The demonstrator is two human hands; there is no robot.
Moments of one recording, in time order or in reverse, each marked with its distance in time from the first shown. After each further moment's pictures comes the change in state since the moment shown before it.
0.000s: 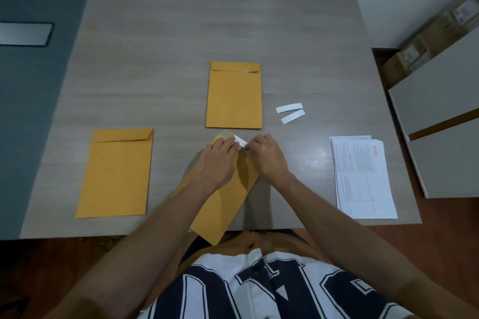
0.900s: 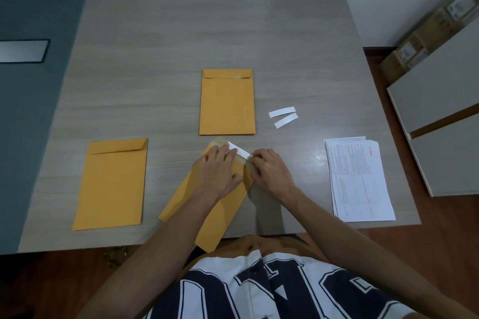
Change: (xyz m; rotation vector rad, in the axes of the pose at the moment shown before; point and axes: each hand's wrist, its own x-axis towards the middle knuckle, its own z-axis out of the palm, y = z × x) left_hand 0.003 0.025 0.003 -0.112 0.013 -0.156; right_hand -0.035 0.020 -0.006 -0.010 0.060 -0.069
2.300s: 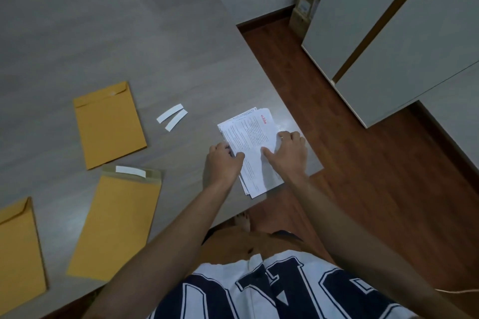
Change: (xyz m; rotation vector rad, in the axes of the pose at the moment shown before) left_hand 0.037 0.264 0.025 -0.688 -0.070 -0.156; right_hand -0.155 0.188 -0.091 -0.051 0.173 1.030
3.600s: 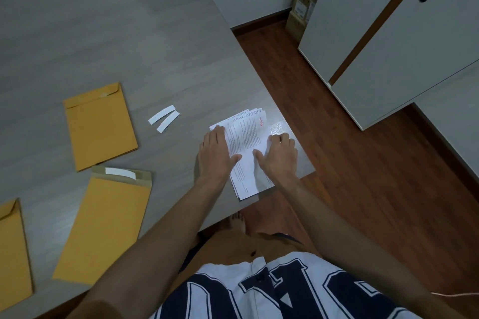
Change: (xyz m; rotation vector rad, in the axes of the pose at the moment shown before) left_hand 0.011 0.013 0.001 0.406 0.099 0.368; right_hand -0.001 0.000 0.002 -0.118 0.003 -0.063
